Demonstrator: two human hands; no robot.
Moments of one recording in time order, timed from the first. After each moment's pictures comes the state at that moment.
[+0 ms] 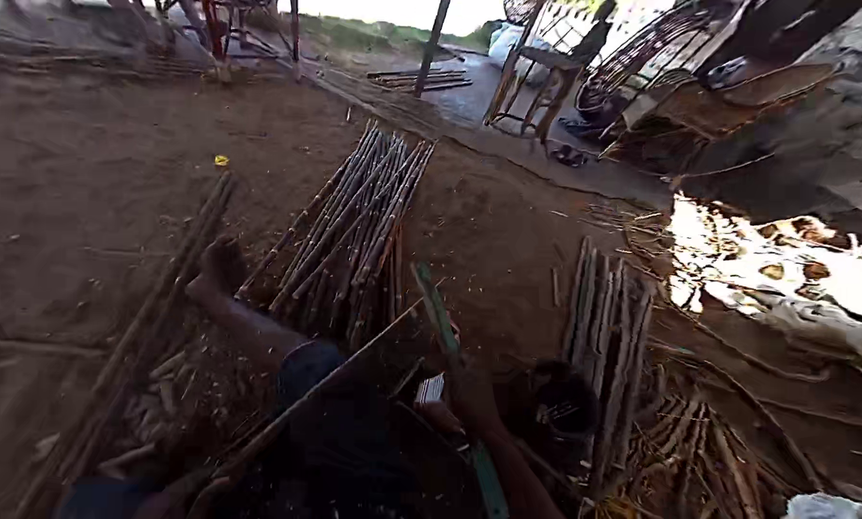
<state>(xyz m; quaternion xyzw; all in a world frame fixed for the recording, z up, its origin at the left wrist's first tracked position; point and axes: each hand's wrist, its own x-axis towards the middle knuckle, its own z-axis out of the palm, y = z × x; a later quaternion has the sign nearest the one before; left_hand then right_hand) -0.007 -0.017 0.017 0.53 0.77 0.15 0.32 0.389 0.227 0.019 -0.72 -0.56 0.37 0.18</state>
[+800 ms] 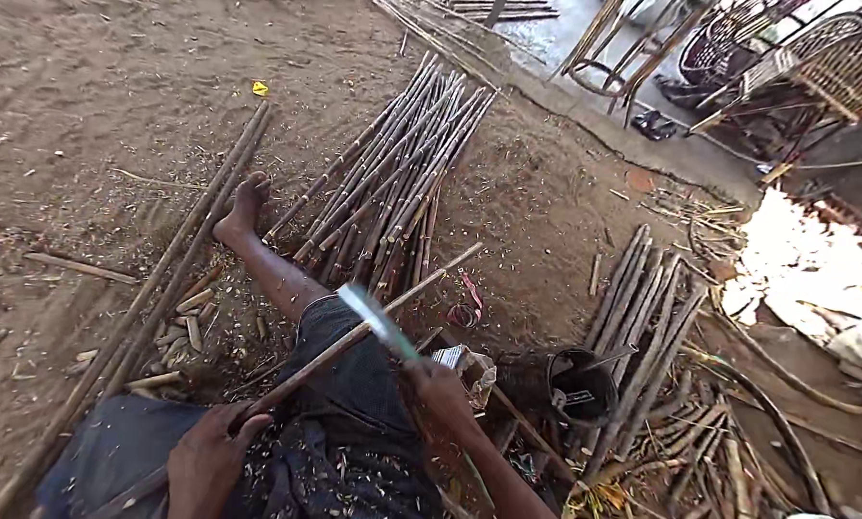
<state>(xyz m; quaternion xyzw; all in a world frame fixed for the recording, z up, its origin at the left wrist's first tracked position) 0.042 -0.021 0.005 0.48 0.83 0.23 0.18 0.351 0.165 0.010 -0.64 -0.66 0.39 0.01</state>
